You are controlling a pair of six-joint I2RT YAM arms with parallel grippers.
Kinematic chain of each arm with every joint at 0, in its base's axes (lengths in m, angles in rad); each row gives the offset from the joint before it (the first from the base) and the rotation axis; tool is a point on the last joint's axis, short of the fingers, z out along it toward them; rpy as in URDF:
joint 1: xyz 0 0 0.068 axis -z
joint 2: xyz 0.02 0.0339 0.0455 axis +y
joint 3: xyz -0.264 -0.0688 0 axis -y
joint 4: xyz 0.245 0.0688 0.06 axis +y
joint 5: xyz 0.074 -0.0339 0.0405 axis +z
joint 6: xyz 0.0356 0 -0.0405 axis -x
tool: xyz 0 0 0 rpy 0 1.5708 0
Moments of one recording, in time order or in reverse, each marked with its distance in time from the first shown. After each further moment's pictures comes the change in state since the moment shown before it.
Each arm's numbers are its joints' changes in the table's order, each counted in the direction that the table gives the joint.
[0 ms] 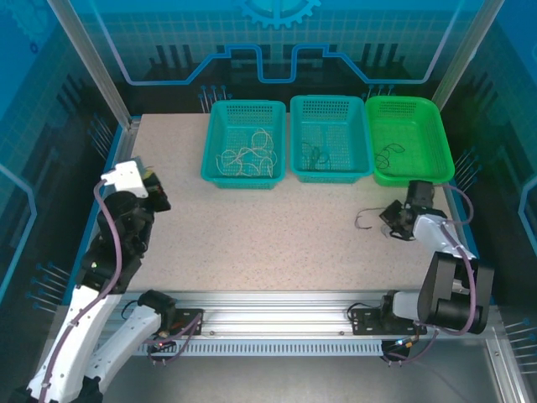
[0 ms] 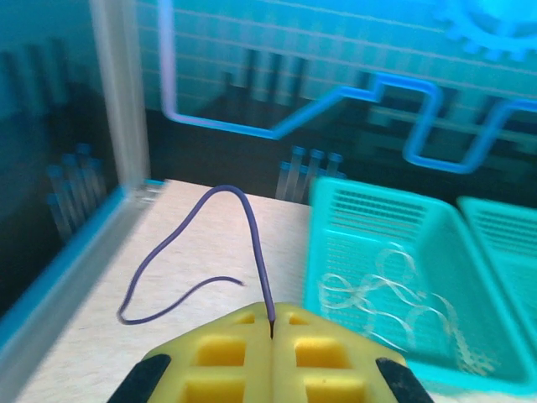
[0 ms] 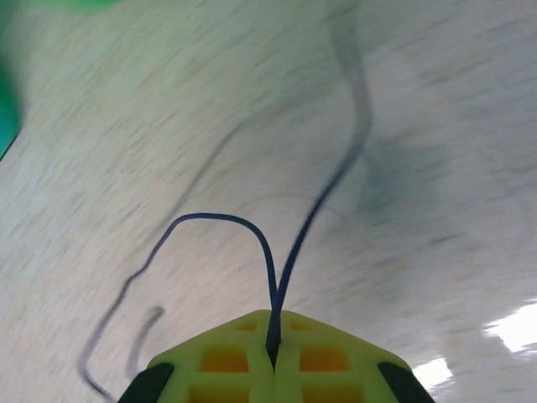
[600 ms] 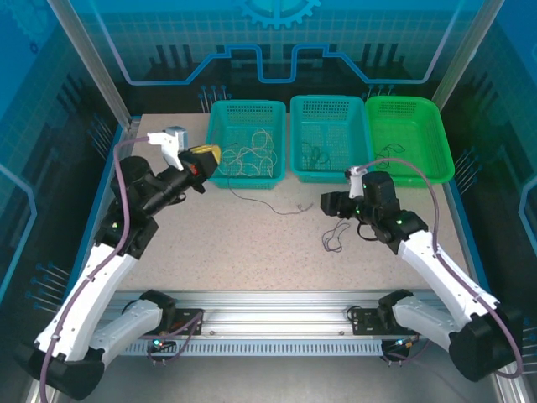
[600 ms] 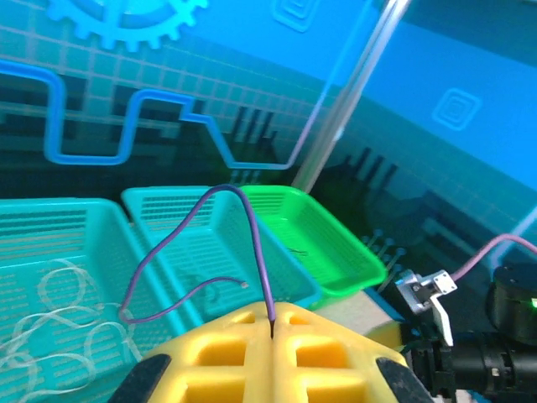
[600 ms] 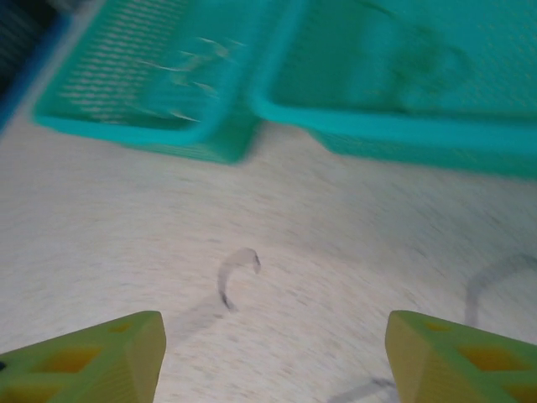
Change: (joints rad) left arm 0.032 0.259 0.113 -0.343 -0.738 0.158; right arm -0.557 -0.299 0.111 -0.082 0.078 0.311
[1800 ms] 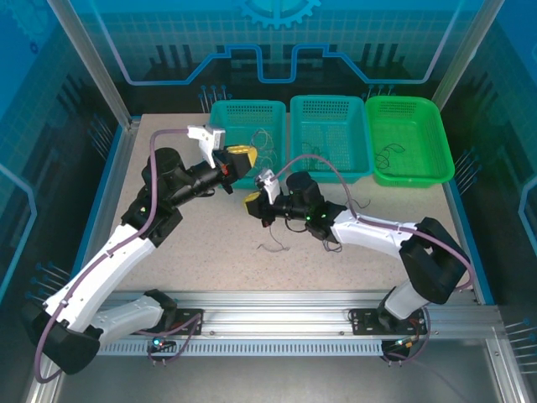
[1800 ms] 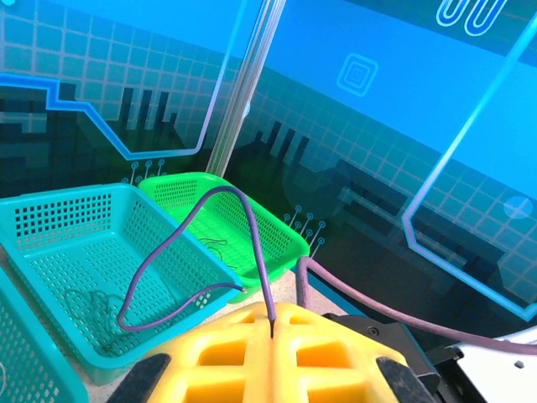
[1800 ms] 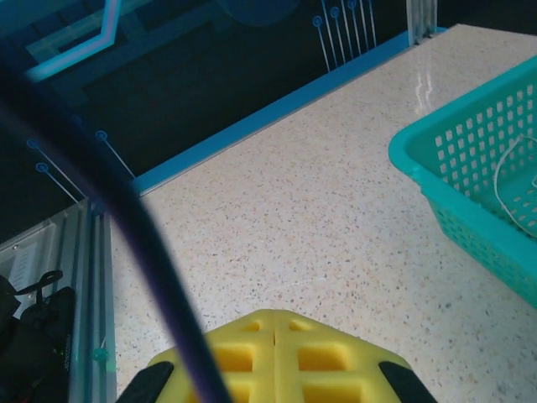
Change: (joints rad) left arm 0.173 0.145 0.035 -0.146 -0.040 -0.026; right arm -0.410 0.547 0.125 -0.695 0.182 0.085
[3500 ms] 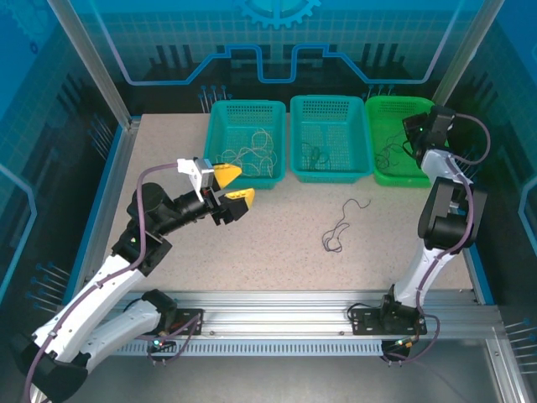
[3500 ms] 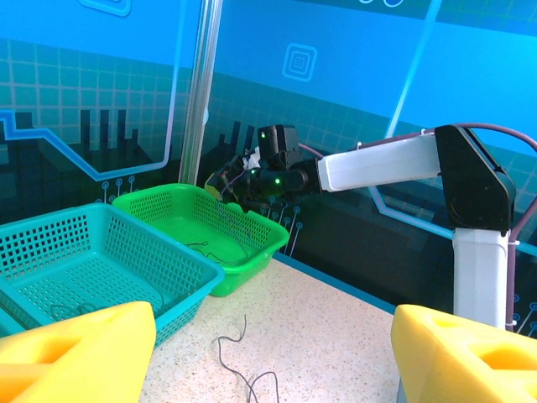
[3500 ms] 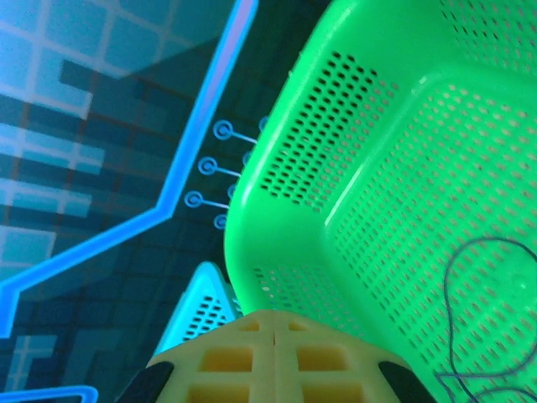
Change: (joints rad) left arm 0.011 -0.235 -0.262 -0.111 -0.091 -0.110; right arm 1.076 0.389 0.560 0.273 -0.245 -0.806
